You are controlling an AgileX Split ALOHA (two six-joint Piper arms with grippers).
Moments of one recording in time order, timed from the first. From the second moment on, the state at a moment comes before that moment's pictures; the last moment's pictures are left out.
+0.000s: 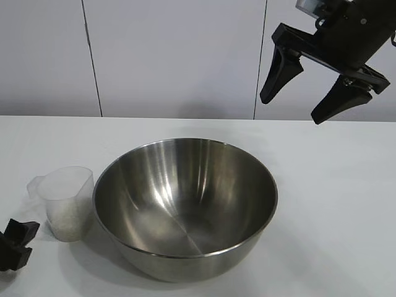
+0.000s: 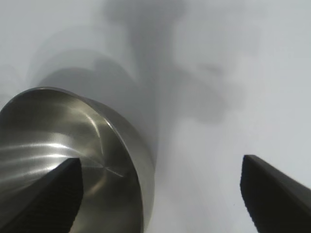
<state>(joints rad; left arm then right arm) -0.31 2.03 -0.29 -0.25 -1.16 0.32 0.12 1.77 -1.33 0.48 0.89 -0.24</state>
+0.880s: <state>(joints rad) -0.30 2.03 -0.40 -0.07 -1.15 0.14 0.12 1.77 -1.33 0.48 0.89 -0.24</state>
